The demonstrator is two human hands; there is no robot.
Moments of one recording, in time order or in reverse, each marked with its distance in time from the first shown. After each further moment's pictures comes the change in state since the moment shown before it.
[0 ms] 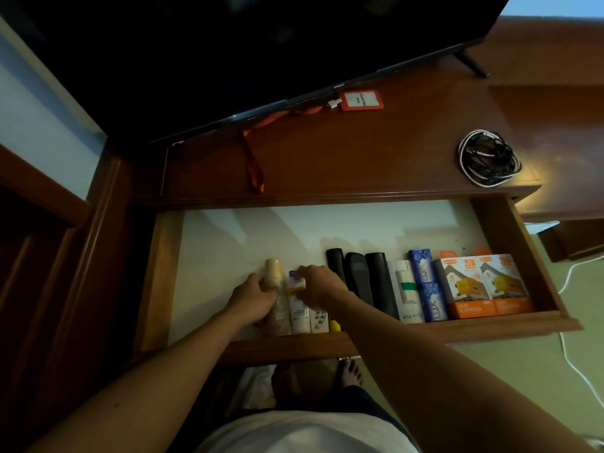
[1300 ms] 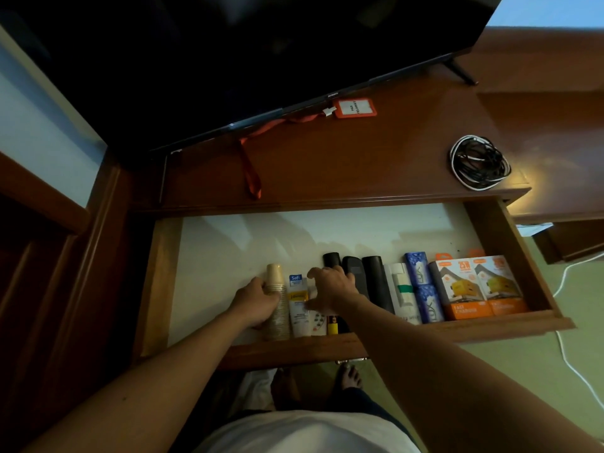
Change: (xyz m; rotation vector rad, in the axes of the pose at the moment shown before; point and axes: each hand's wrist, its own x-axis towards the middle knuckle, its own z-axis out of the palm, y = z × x) left_hand -0.006 0.013 0.001 0.056 0.007 0.002; right_hand -0.011 0.023 -0.015 -0.151 -0.016 0.008
